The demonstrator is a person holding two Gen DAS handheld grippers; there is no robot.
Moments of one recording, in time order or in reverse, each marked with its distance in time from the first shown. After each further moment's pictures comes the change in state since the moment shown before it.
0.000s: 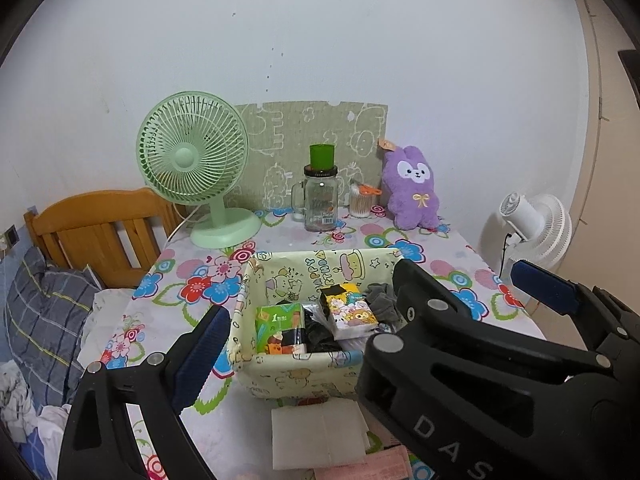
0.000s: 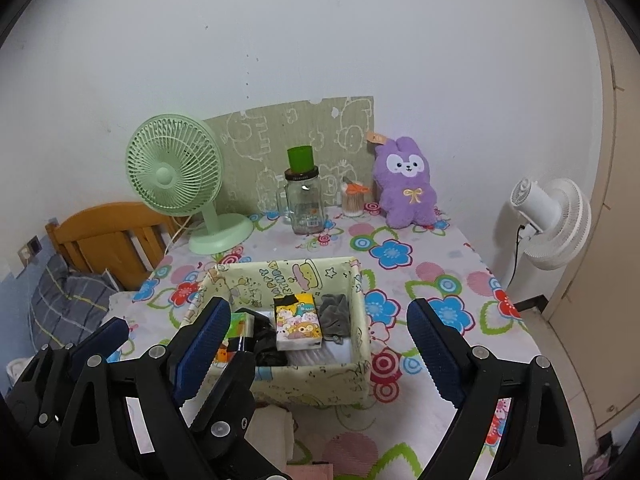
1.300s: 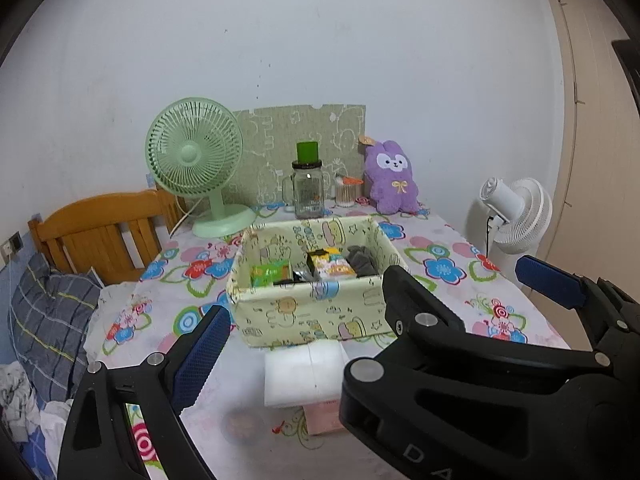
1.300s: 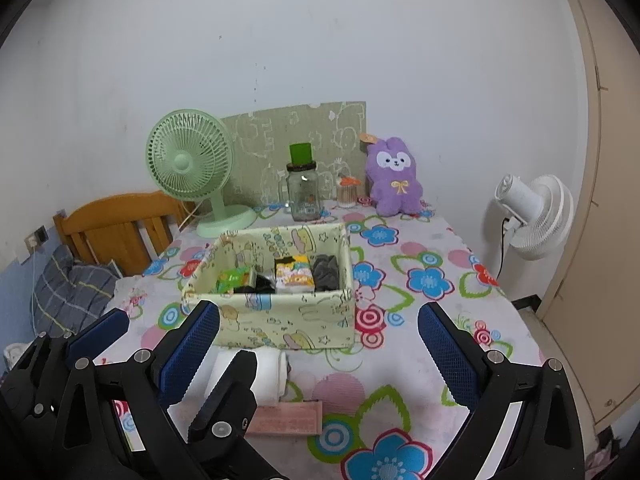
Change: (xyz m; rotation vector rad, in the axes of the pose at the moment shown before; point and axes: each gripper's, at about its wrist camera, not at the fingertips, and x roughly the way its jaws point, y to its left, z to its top) left arm -0.048 -0.016 -0.059 0.045 -0.035 -0.012; right arm -0.059 -0.004 -0.061 -0.015 -0.042 -0.004
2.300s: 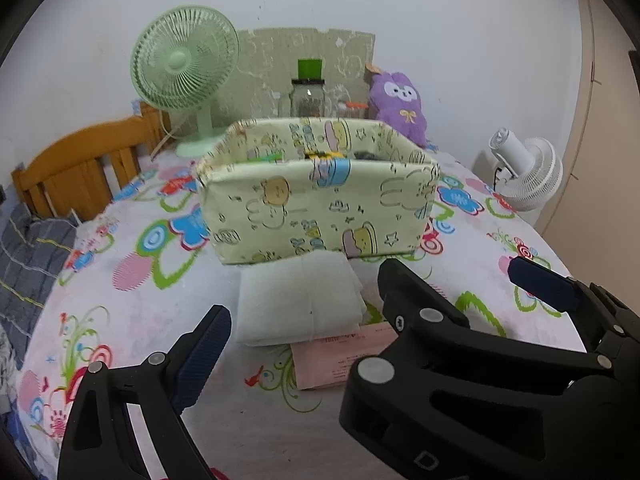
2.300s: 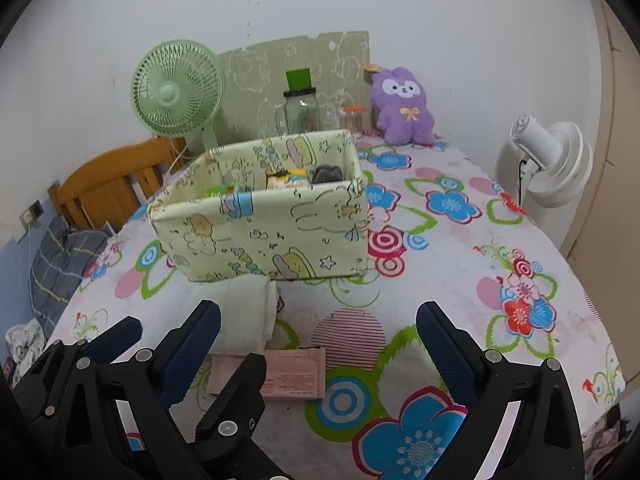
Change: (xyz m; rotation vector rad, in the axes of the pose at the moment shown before) left arm 0.064 0.008 -0.060 -0.057 0.194 -0.047; right arm 0.065 -0.004 -0.063 0.020 0.166 0.027
